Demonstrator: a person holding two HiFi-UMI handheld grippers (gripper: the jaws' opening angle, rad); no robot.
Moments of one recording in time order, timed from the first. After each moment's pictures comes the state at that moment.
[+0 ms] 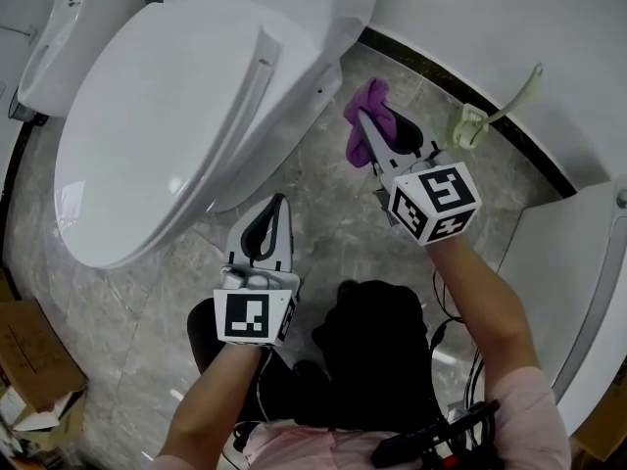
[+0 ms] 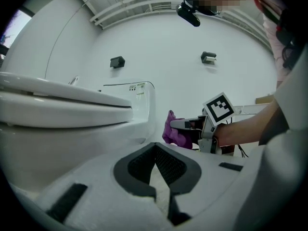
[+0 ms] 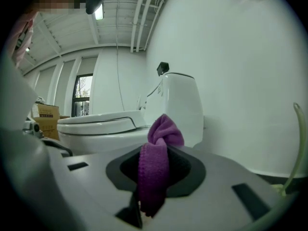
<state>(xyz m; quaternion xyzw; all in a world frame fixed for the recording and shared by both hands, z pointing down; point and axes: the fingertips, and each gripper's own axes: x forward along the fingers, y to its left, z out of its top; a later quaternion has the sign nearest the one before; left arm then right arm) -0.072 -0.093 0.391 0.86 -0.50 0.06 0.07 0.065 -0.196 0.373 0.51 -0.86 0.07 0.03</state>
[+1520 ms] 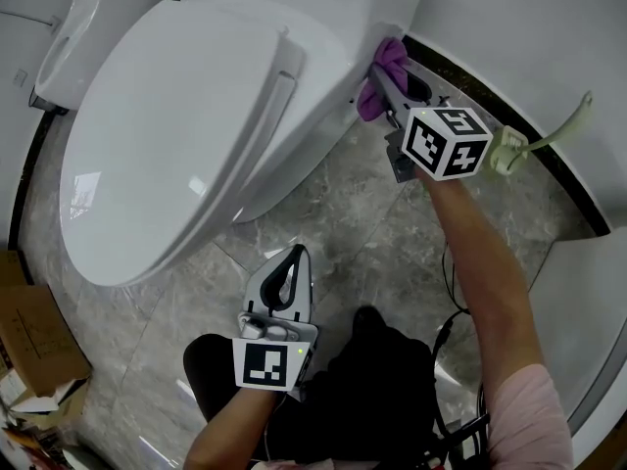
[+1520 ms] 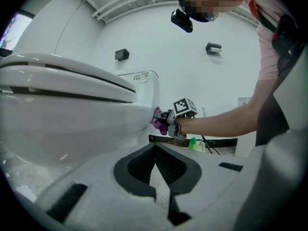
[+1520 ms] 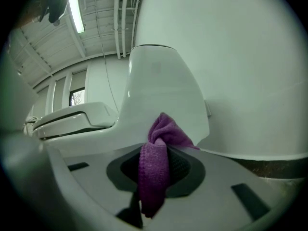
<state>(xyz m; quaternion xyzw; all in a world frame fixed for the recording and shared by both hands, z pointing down) -0.078 -0.076 0.433 0.85 -0.52 0.09 0.08 0.060 -0.330 0.419 0.48 -0.86 0.14 -0.03</state>
